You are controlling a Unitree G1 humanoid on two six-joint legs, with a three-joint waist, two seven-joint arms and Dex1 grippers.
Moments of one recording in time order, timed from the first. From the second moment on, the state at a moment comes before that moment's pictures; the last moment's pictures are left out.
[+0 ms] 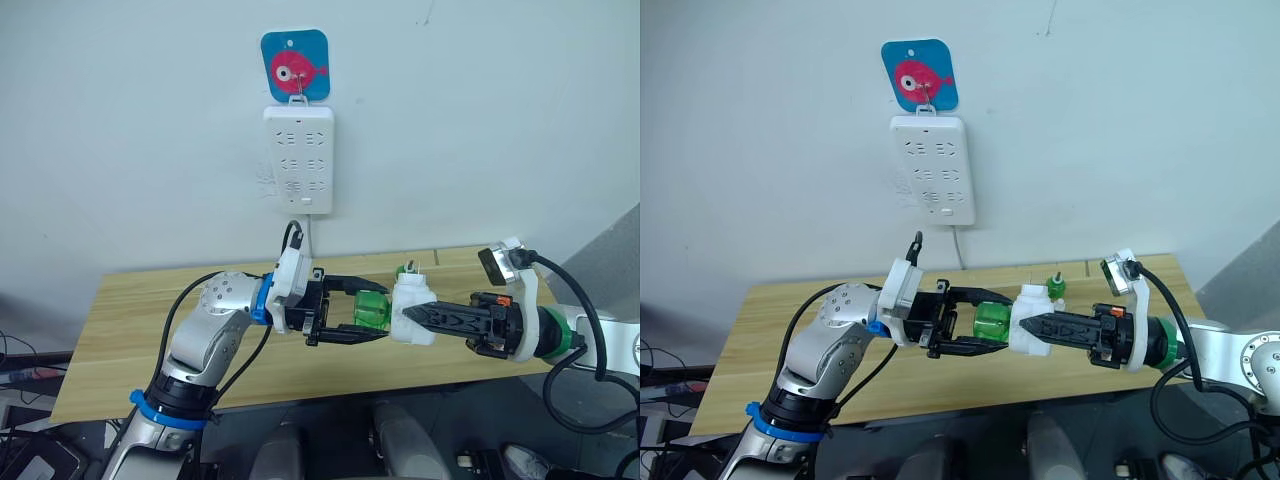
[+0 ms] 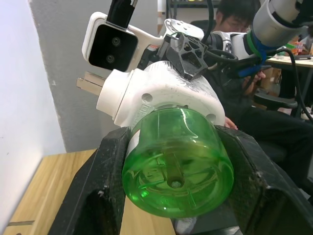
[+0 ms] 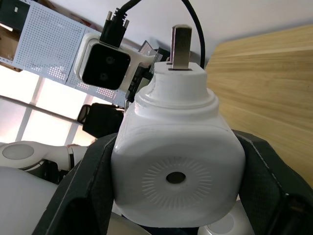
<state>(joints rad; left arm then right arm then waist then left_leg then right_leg) -0.36 0.41 -0.19 -0.22 -0.54 0.21 -1.29 -0.17 -0.93 -0.06 -0.38 1.95 1.05 0.30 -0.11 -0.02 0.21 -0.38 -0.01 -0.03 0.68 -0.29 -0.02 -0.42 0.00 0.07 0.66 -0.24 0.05</state>
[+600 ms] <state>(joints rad) -0.41 0.43 -0.19 -0.11 -0.36 -0.06 -1.29 -0.16 -0.93 -0.07 -0.35 1.95 1.05 0.27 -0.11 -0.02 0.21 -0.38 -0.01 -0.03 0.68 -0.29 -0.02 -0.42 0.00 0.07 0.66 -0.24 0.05</state>
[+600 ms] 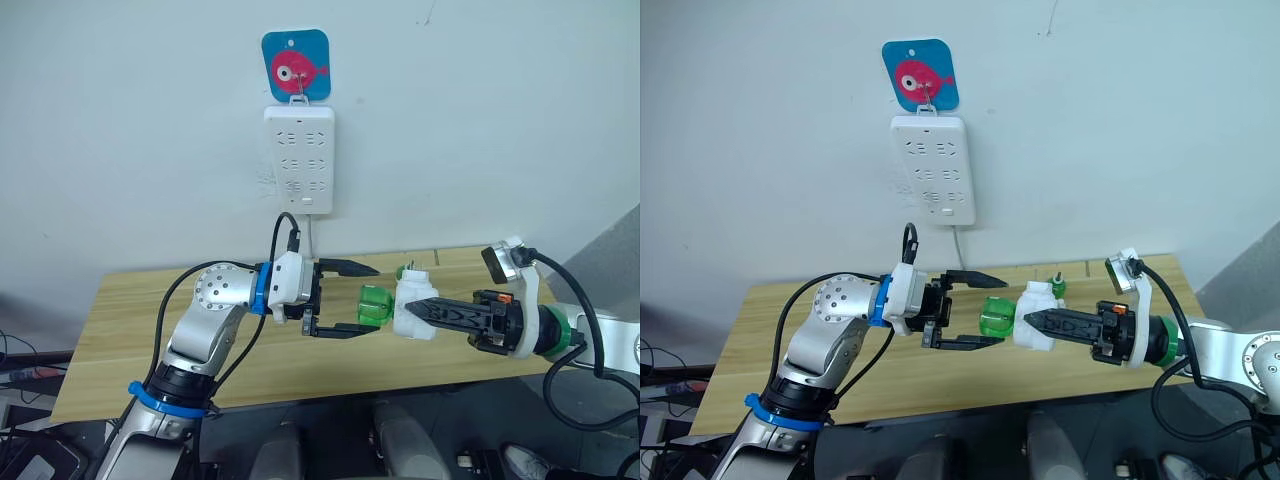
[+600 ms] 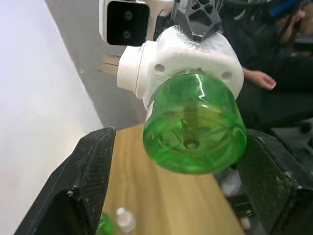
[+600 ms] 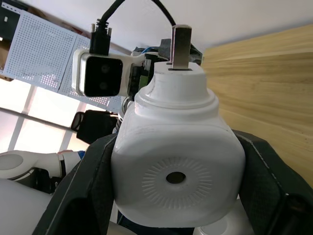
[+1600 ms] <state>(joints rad) -0.43 0.40 -0.25 -0.08 -0.35 -0.04 -1.29 -0.07 -1.02 -0.12 -0.38 1.94 1.07 0.22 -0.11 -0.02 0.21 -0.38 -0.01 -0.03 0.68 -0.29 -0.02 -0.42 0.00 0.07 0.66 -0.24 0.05</state>
